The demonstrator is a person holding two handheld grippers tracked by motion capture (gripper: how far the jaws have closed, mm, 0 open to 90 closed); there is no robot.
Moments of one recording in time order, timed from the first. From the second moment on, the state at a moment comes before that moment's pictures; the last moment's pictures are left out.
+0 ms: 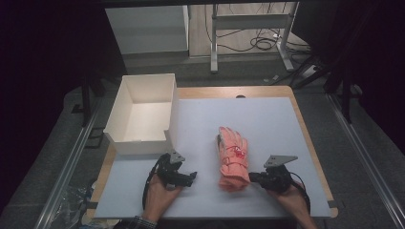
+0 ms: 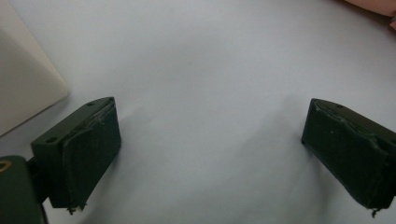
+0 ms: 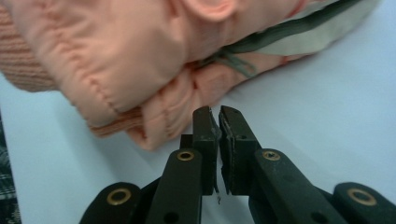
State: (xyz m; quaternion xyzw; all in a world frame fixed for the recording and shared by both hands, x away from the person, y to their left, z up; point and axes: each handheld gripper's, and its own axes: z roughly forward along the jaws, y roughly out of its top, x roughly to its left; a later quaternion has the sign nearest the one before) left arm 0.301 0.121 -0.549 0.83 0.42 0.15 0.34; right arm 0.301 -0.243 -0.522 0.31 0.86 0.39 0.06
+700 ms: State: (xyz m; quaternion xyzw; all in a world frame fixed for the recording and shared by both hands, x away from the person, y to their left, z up) left arm 0.301 0.122 -0.549 0.83 0.42 0.15 0.35; right arm 0.299 -0.185 -0.531 0.27 0.88 0.40 0.04
